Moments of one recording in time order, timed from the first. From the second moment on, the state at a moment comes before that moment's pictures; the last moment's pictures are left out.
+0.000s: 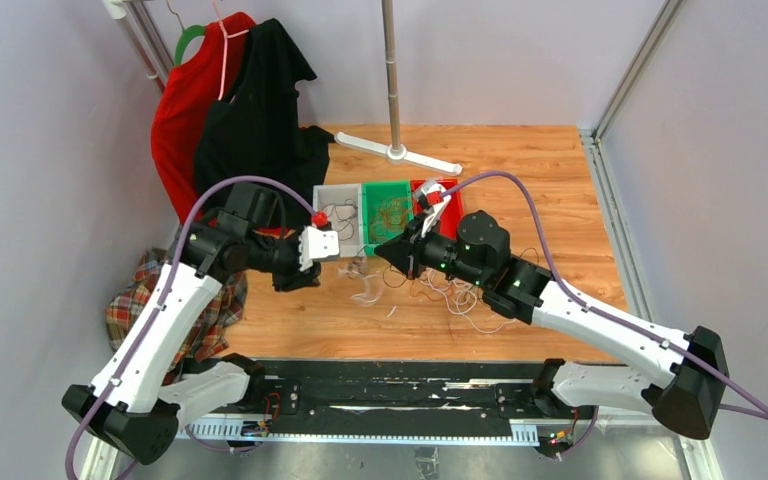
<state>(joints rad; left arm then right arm) -0.40 1.05 1.27 -1.18 0.63 0.89 0.95 1.11 0.90 0.08 -0.14 0.32</state>
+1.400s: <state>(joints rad) -0.40 0.98 1.15 -1.05 0.93 0.74 1.00 1.11 1.01 0.06 -0.22 0.37</state>
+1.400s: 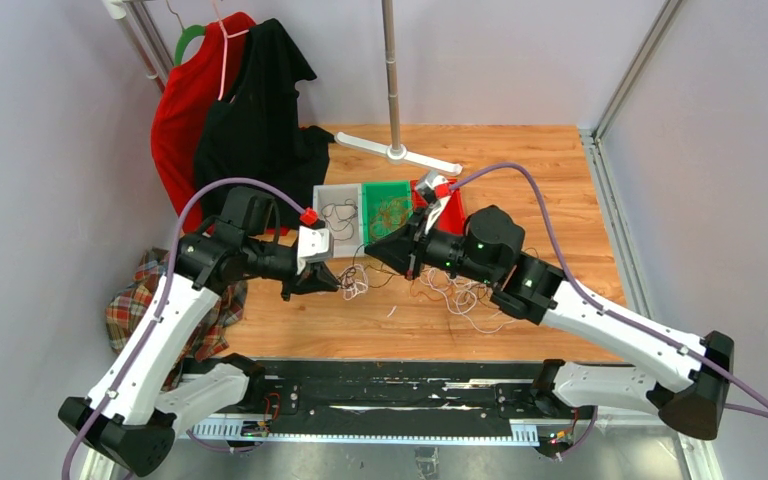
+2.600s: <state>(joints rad) -0.40 0.79 0.92 -1.27 0.26 1.21 0.64 0.73 1.24 -0.16 0.32 0.08</state>
